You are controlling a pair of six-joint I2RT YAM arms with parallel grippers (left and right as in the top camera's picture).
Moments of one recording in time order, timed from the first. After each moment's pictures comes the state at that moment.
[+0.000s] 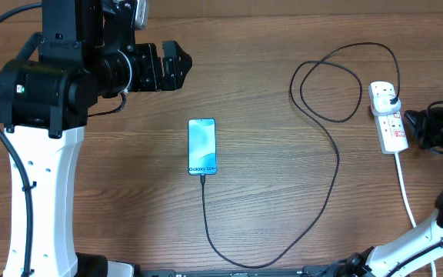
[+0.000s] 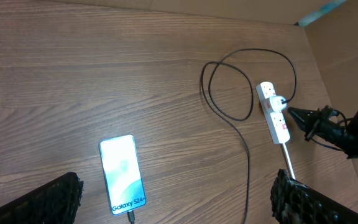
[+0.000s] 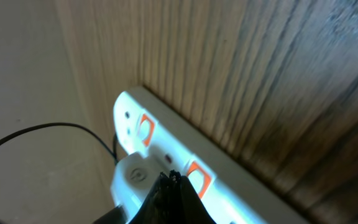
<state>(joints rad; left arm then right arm) -0.16 1.59 2.12 -1.34 0.38 -0.26 -0.73 2.03 1.21 -0.23 -0.74 0.79</state>
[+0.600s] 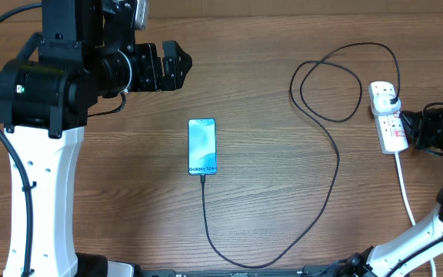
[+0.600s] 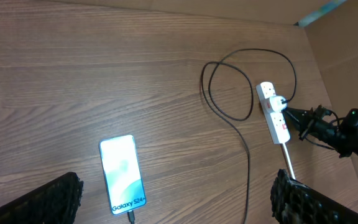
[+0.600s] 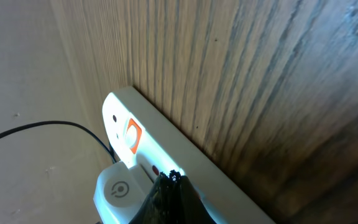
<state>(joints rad) -0.16 1.59 2.12 -1.34 0.38 -0.26 -0.73 2.09 1.21 -0.18 -0.78 0.79</state>
